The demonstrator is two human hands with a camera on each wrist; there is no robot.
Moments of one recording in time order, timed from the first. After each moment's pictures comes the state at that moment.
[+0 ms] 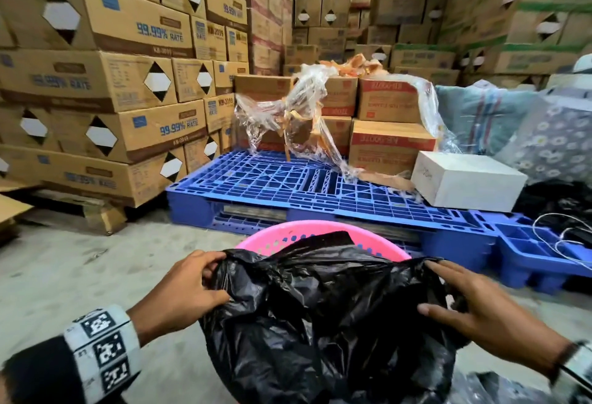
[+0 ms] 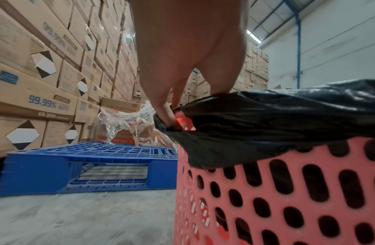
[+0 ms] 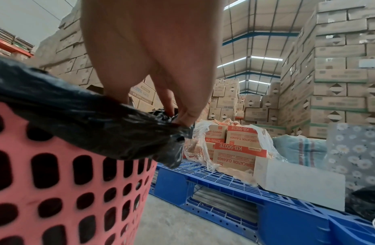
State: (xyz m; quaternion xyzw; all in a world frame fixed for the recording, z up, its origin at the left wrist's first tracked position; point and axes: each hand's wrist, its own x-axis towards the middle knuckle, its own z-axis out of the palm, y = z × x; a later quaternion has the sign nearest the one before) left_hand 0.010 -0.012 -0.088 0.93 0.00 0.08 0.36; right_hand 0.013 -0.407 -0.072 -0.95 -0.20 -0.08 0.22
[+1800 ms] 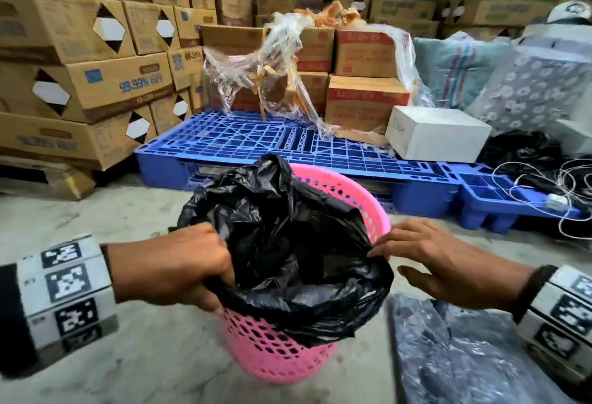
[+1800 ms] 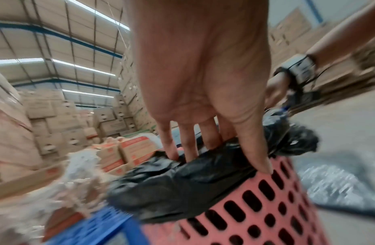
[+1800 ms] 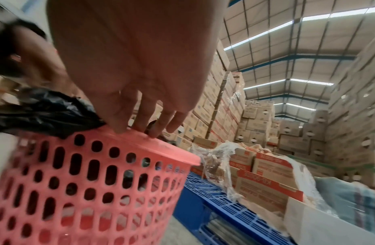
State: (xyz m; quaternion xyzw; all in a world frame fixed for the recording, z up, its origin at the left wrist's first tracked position) left_hand -0.026 -0.066 -0.041 0.91 -0.38 -0.12 -0.13; right_hand -0.019 -0.413 -0.061 -0.93 -0.37 -0.02 0.04
